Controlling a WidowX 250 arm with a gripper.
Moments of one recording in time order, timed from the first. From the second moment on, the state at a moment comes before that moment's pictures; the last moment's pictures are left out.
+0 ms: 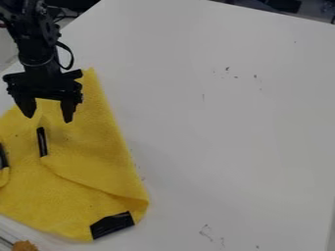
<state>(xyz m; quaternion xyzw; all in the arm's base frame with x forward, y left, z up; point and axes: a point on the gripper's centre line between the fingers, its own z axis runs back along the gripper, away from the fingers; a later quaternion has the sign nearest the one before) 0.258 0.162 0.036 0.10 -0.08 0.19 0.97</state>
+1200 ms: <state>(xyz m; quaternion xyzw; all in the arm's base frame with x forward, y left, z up) 0.234 0.178 0.014 0.09 -0.06 0.21 0.97</state>
